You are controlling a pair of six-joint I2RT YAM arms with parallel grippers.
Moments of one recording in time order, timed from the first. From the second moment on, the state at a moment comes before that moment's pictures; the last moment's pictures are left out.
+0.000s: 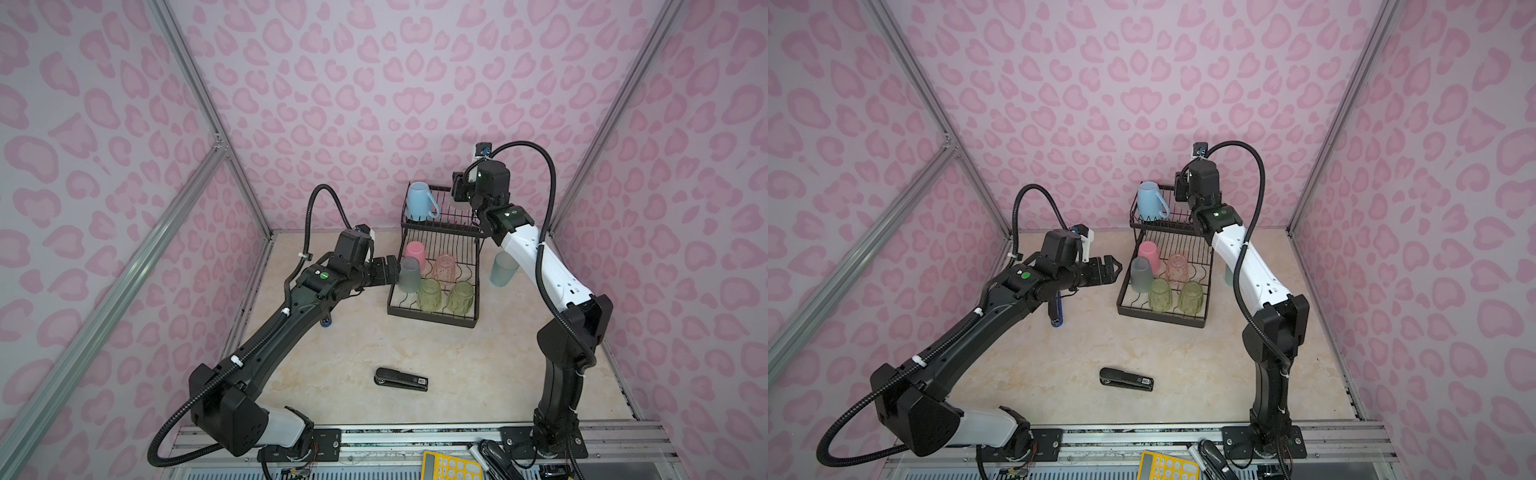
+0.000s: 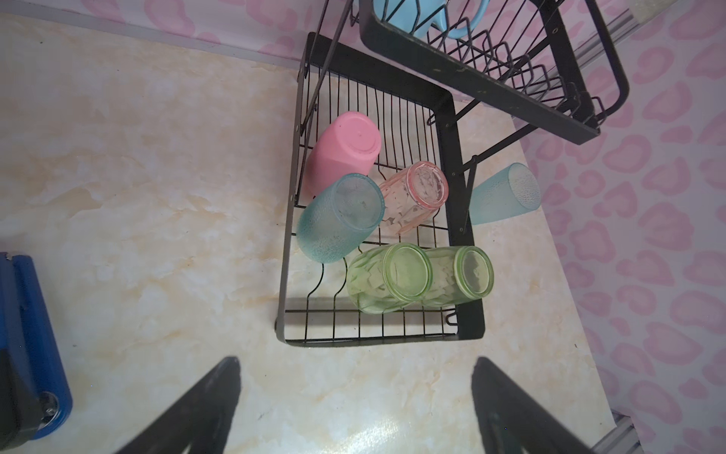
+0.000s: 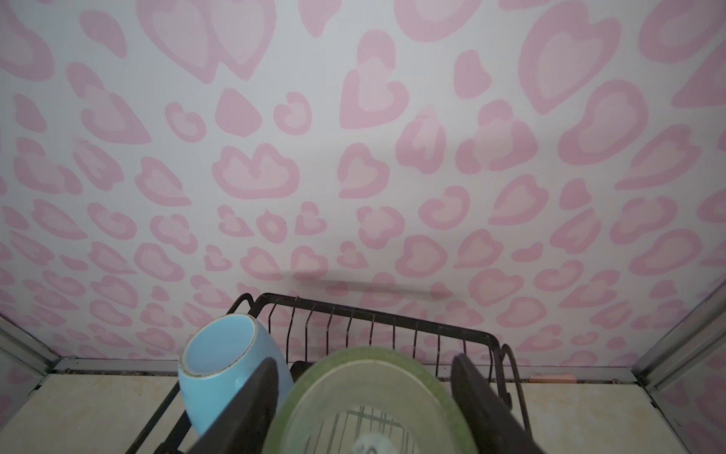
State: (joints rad) left arm -0.53 1.42 1.38 -0.65 0.06 -0.51; right arm 0.37 2.00 2.13 -0.30 0.29 0.14
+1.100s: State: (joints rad) left arm -0.49 1.52 1.43 -0.69 0.10 -0.48; right arm 0.35 2.25 2.25 -0.34 0.25 0.12
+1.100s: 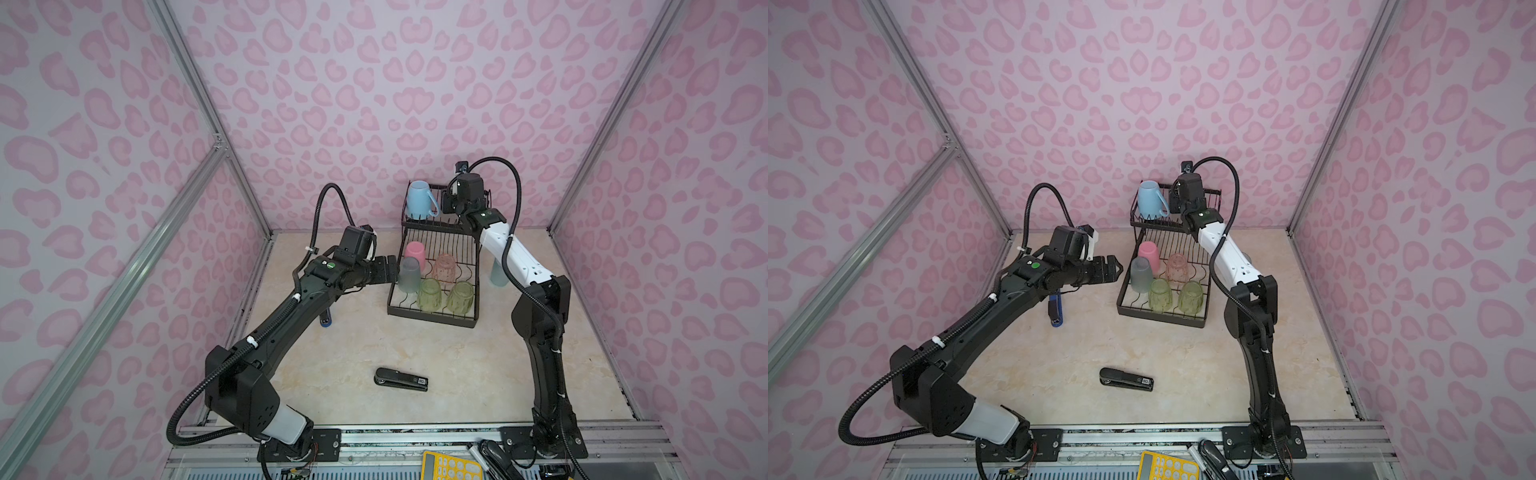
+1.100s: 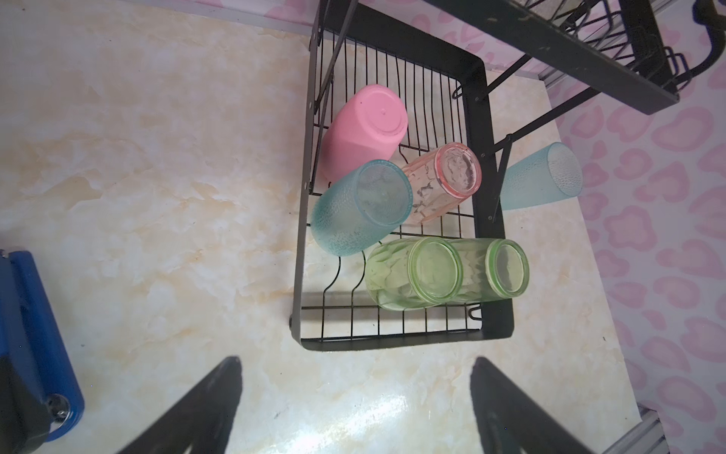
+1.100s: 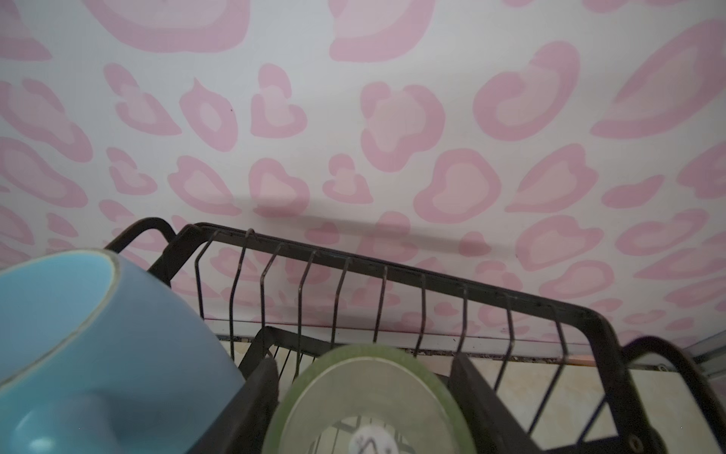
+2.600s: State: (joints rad) left arm -0.49 1.46 1.29 -0.68 0.04 -0.51; right arm 0.24 1.79 2.04 -0.47 0.30 0.22
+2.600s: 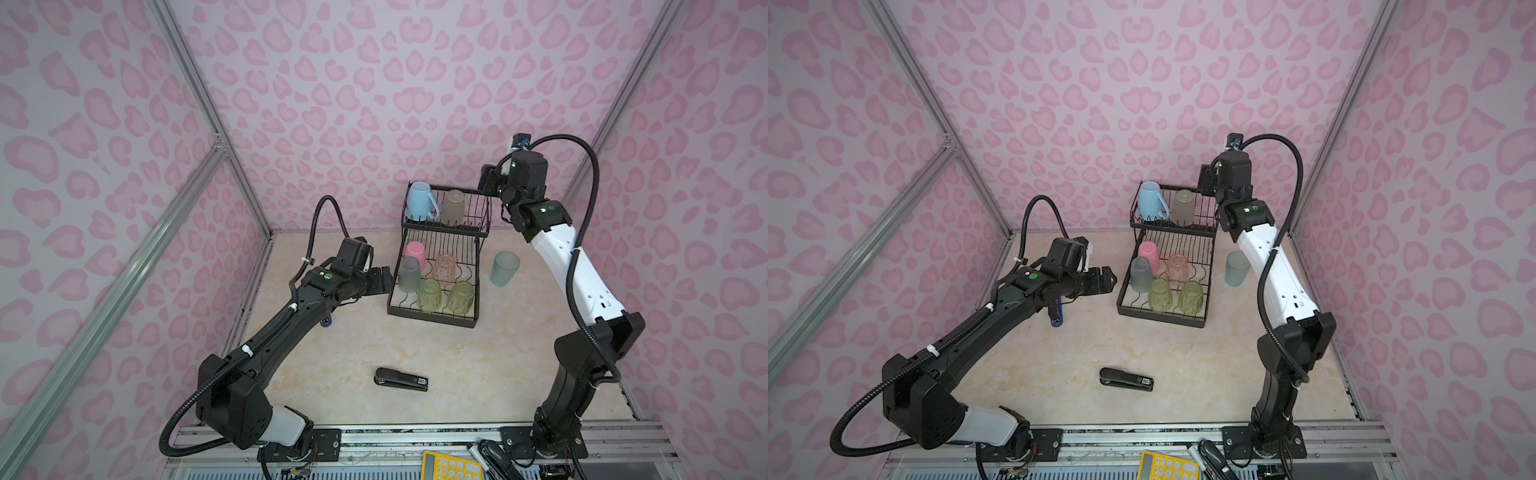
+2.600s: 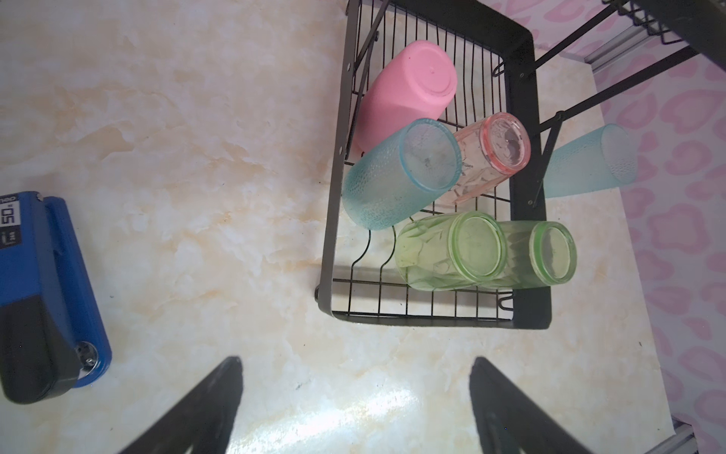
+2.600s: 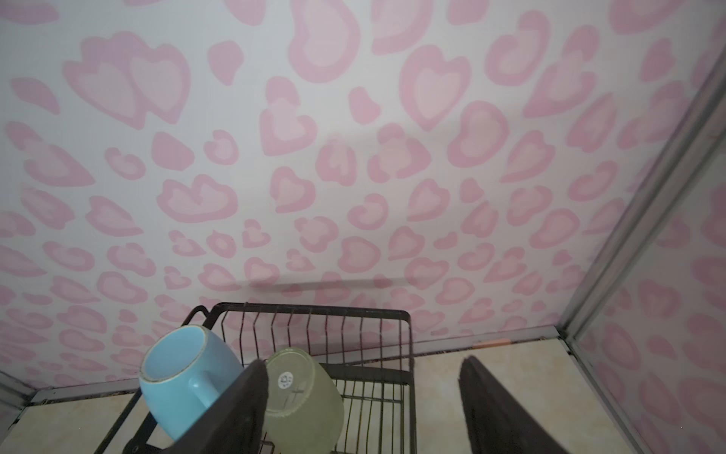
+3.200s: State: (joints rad) left arm -0.51 1.44 1.22 -0.70 0.02 -0.51; right arm -0.03 1.78 1.69 -0.71 0.20 0.45
